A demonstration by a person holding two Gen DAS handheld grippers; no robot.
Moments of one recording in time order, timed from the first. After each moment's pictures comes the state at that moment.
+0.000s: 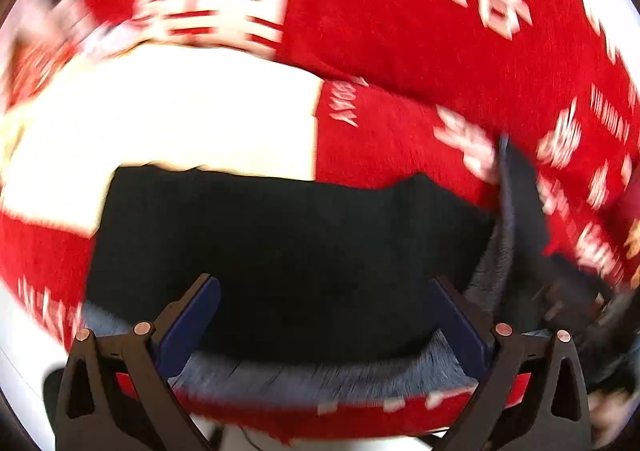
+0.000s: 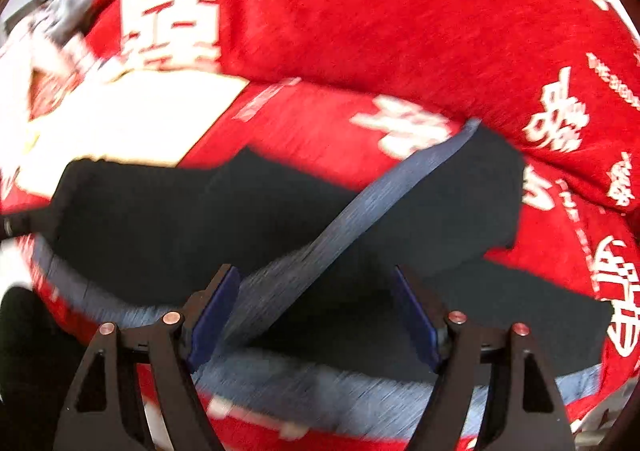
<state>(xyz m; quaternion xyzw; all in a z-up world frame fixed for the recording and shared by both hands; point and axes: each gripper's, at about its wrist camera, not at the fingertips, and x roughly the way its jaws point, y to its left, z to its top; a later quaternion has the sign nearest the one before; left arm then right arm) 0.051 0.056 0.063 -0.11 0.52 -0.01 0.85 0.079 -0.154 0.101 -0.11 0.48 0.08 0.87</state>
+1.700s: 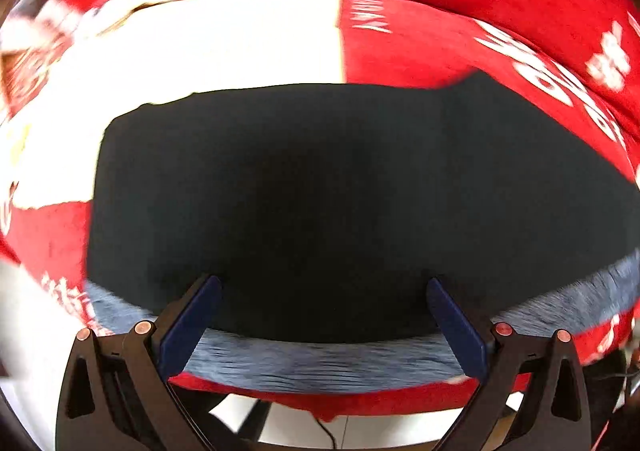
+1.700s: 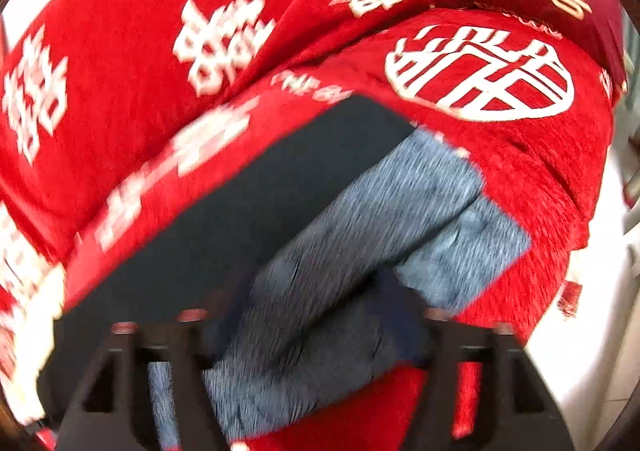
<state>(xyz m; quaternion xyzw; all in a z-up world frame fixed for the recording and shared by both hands) 0.037 0.058 0.019 -0.05 0.60 0.05 0.79 0.009 -0.513 0.067 0.24 0.41 -0.17 0.86</state>
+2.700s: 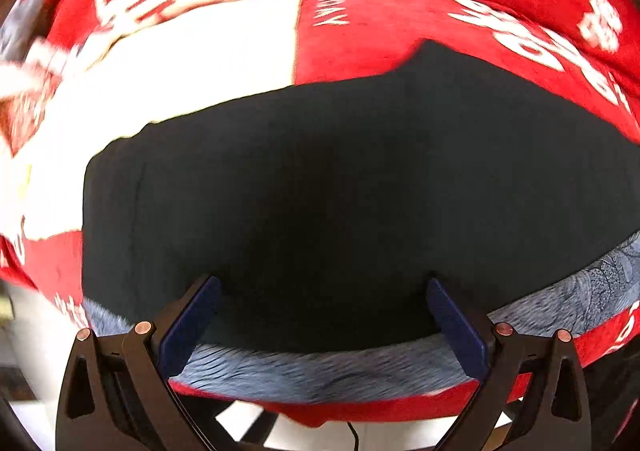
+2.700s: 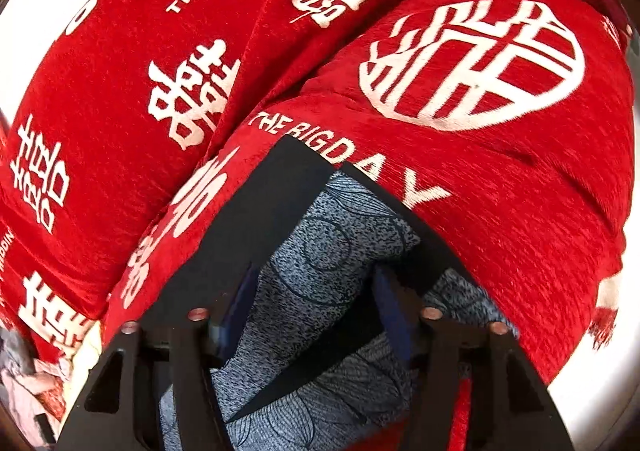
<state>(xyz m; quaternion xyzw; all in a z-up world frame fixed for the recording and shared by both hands) 0.040 0.002 0.016 0.01 0.61 0.05 0.79 0.016 -0.572 0.046 0.31 0.39 -0.14 0.86</state>
